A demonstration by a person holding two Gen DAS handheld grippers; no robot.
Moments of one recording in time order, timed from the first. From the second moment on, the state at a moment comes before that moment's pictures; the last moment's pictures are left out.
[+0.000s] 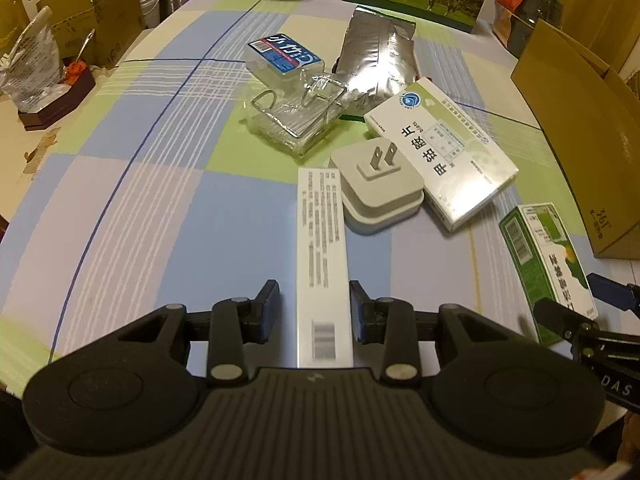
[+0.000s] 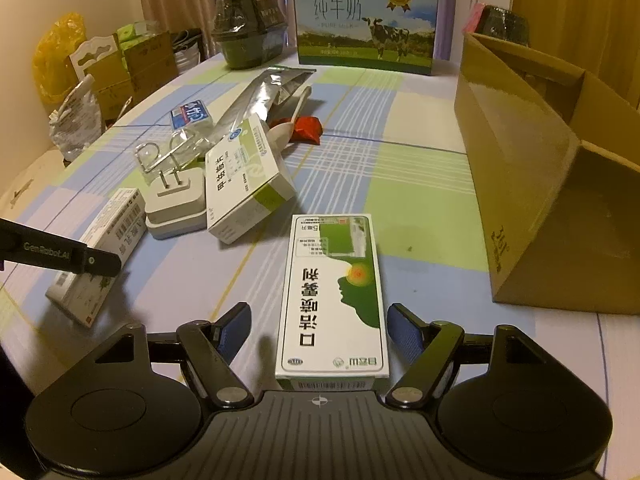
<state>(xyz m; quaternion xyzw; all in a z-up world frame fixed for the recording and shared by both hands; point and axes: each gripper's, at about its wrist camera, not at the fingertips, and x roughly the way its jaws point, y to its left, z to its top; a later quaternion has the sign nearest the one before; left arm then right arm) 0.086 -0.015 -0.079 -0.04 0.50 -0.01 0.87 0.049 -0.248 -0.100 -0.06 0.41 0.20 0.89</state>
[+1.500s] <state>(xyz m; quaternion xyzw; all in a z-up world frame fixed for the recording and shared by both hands) 0.064 -0.057 -0.054 0.01 0.47 -0.06 0.88 0.031 -0.269 -0.083 -0.04 0.39 0.17 0.90</state>
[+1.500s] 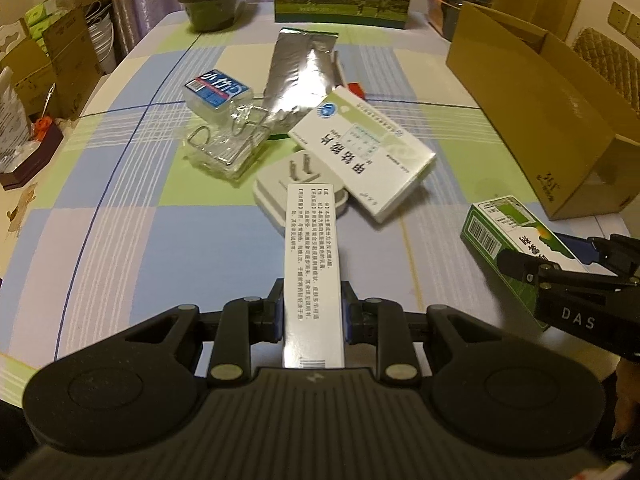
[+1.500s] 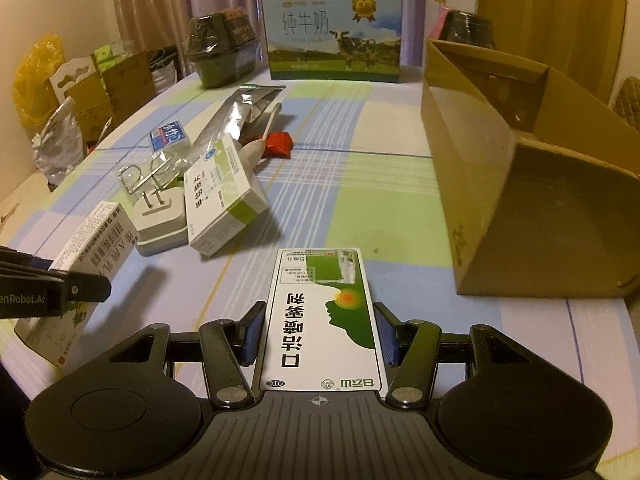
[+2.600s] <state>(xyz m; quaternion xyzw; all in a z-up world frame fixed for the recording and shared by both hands) 0.096 -0.165 0.029 0.03 0.39 -0.17 0.90 0.060 -0.346 0.039 0.00 0.27 0.12 0.96</state>
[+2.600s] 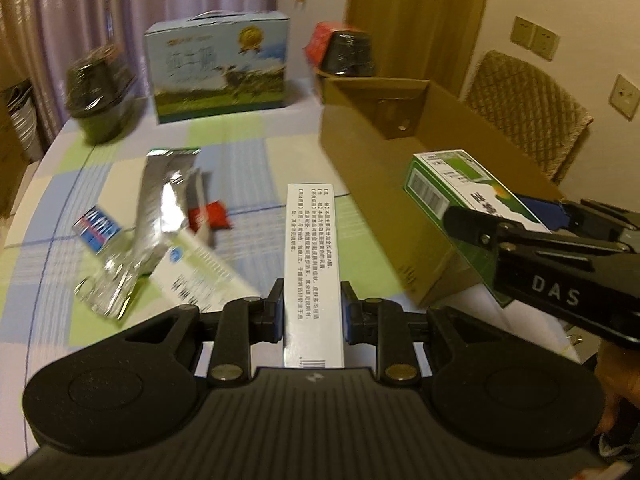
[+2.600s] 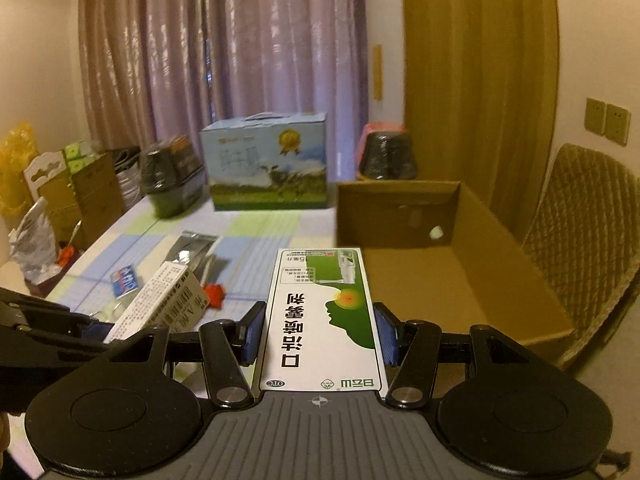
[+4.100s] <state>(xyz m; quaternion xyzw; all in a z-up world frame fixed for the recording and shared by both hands) 0.193 -0.323 0.036 0.03 0.39 -0.24 0.89 0.146 -0.465 0.027 0.03 0.28 0.05 0.96</state>
